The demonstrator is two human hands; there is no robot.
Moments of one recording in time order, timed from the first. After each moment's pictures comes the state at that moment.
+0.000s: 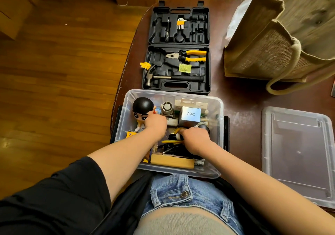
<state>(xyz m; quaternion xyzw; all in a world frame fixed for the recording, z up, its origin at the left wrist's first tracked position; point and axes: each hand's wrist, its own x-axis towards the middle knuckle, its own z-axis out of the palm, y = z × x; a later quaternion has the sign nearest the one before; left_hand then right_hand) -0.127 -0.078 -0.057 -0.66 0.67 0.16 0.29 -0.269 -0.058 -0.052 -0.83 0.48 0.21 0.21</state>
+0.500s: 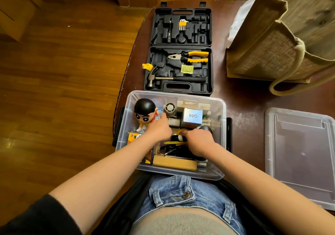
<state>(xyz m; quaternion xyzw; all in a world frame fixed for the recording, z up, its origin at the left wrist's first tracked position) -0.122 -0.069 -0.040 -0.72 0.57 0.37 0.12 -0.271 -0.058 -0.053 -0.82 0.48 0.22 0.23</state>
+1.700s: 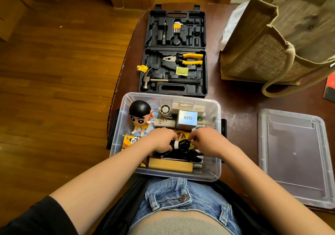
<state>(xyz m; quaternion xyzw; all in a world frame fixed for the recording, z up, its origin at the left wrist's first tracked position) -0.130 -0.060 -0.039 -0.52 0.74 0.37 0.21 -0.305 -0.066 -0.003 -0.76 0.51 0.17 0.36</state>
